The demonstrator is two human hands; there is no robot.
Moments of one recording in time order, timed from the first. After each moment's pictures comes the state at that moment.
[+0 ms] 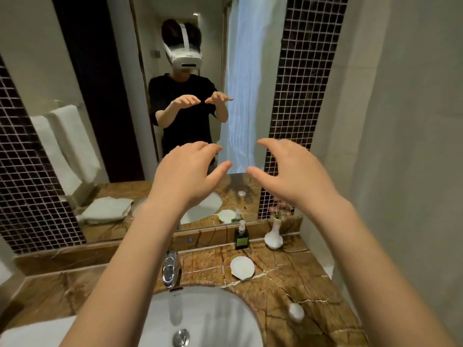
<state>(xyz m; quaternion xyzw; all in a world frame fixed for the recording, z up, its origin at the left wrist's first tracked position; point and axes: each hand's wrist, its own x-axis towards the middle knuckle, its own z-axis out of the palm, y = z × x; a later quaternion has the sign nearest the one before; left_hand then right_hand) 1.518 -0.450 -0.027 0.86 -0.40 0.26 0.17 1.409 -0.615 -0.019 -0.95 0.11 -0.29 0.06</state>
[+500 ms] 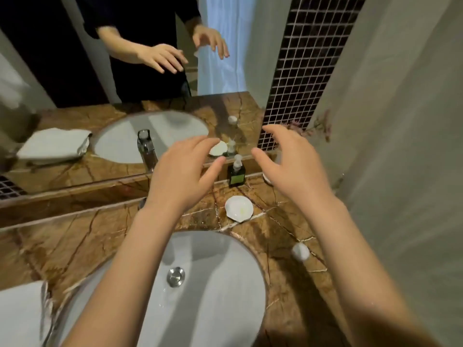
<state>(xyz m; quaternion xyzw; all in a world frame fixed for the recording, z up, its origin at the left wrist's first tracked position) 1.604 -0.497 -0.217 0.86 -0.45 0.11 0.22 1.487 -0.658 -0.198 -0.93 0.22 -0.24 0.18</state>
